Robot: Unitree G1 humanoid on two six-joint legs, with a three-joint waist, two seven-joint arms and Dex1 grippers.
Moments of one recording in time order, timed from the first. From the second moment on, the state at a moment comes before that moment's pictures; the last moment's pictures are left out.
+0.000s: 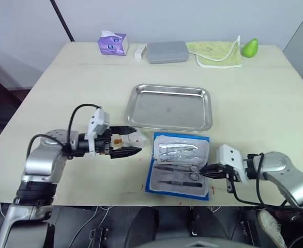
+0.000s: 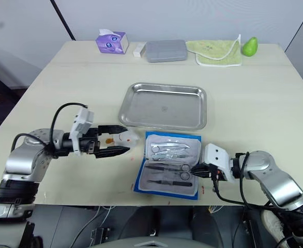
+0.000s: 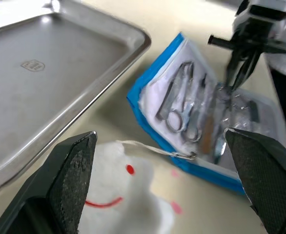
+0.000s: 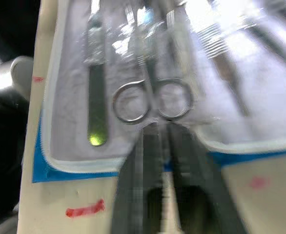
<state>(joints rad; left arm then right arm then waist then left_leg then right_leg) -0.26 0.78 0.12 0.01 -0.55 0.43 -1.40 -0.13 -0.79 0.19 -0.40 0.35 0.48 1.08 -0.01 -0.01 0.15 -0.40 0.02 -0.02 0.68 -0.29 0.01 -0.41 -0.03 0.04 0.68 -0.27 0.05</state>
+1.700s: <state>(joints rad) -0.06 0.88 0.22 -0.11 -0.69 0.32 -1.54 -0.09 -0.61 0.15 -0.13 0.31 0.08 1.14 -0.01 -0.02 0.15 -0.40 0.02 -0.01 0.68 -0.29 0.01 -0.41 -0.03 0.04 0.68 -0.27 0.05</state>
